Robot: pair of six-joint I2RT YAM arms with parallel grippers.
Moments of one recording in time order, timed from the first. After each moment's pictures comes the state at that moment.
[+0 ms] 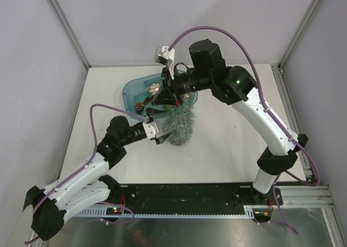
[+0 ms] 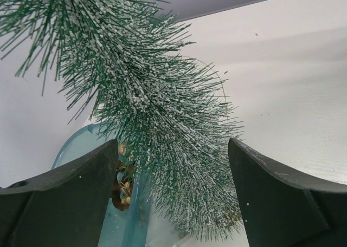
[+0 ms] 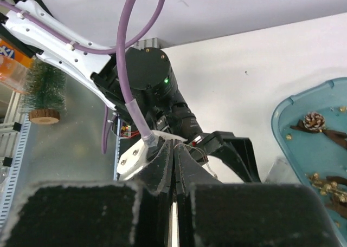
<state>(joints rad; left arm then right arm) -0.61 0.86 0.54 0.30 0.56 0.47 0.89 1.73 2.29 -0.92 -0.66 -0.04</state>
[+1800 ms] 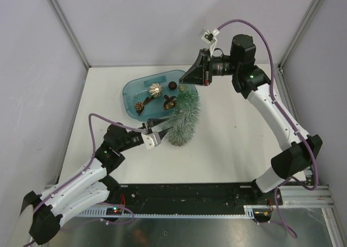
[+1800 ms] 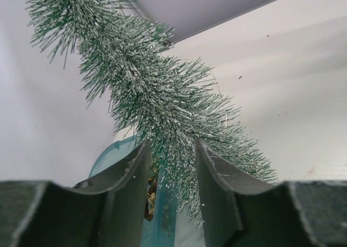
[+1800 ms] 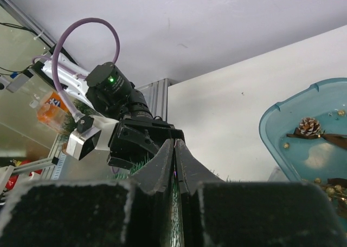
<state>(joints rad) -0.66 0.79 0.47 0.36 0.54 0.61 0.44 1.58 1.72 -0.17 -1.16 0.36</state>
